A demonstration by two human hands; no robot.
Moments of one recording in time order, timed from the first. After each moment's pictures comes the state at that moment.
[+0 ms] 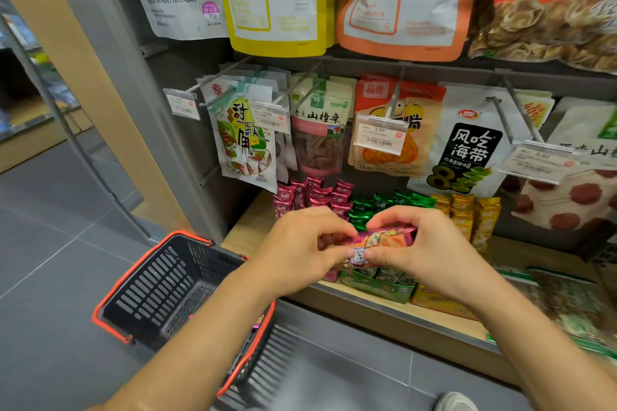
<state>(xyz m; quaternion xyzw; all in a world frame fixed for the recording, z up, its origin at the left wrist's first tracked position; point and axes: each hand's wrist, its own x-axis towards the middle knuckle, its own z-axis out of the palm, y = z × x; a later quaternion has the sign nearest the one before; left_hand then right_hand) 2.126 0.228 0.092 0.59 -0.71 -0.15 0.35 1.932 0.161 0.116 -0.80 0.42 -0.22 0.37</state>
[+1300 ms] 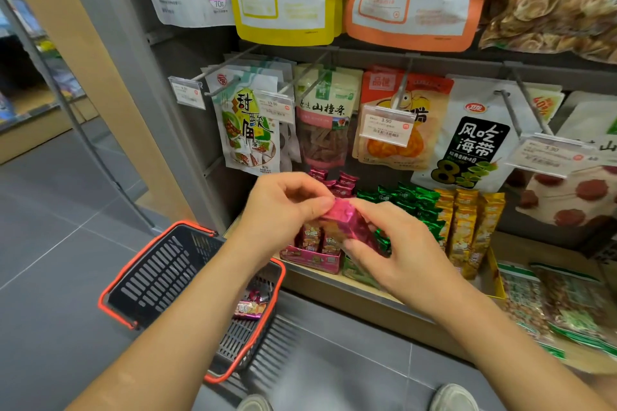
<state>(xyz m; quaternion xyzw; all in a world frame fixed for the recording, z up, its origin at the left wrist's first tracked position) 2.138 0.229 0.116 0.59 -0.51 -0.31 0.55 1.951 0.179 0.094 -0.88 0.30 -0.26 0.24</state>
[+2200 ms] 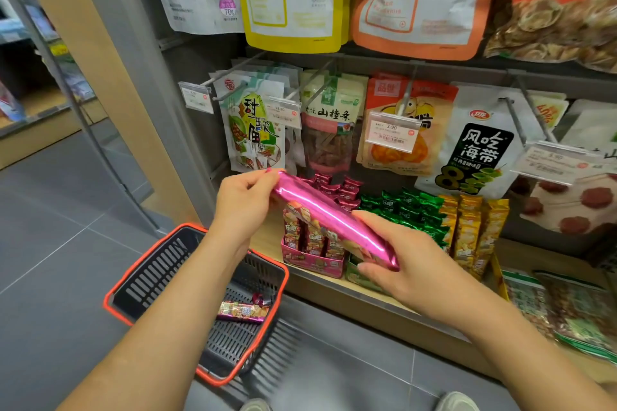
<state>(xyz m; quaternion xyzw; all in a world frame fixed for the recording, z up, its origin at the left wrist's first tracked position) 2.184 0.219 0.098 0.68 -0.31 -0.28 0.60 1.943 0.176 0.094 -0.89 0.30 -0.17 0.28</state>
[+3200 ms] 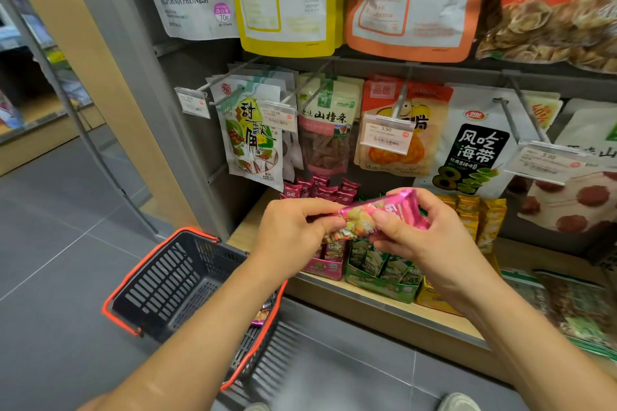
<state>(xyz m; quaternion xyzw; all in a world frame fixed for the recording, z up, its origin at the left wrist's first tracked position) 2.132 0.227 0.092 0.67 -0.56 -0.15 0.47 1.942 0.166 0.104 -0.57 0.34 -0.38 0.64</state>
